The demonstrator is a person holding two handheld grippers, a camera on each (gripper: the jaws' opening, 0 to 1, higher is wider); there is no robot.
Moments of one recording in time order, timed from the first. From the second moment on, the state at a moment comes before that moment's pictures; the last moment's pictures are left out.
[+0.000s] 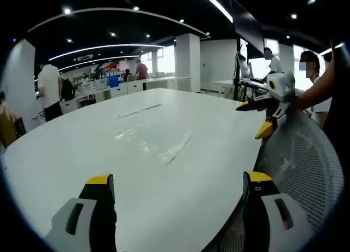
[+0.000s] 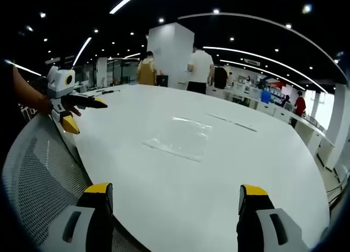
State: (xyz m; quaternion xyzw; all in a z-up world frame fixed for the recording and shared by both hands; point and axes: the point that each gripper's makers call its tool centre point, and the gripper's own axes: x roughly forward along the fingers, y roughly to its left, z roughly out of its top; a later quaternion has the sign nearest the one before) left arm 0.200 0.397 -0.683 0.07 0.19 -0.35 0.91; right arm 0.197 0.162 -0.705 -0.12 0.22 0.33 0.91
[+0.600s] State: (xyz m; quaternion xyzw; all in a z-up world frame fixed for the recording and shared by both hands) left arm 0.206 0.386 -0.696 0.13 0.20 -0.38 0.89; right arm 0.196 0.163 -0.703 -0.13 0.22 0.33 0.91
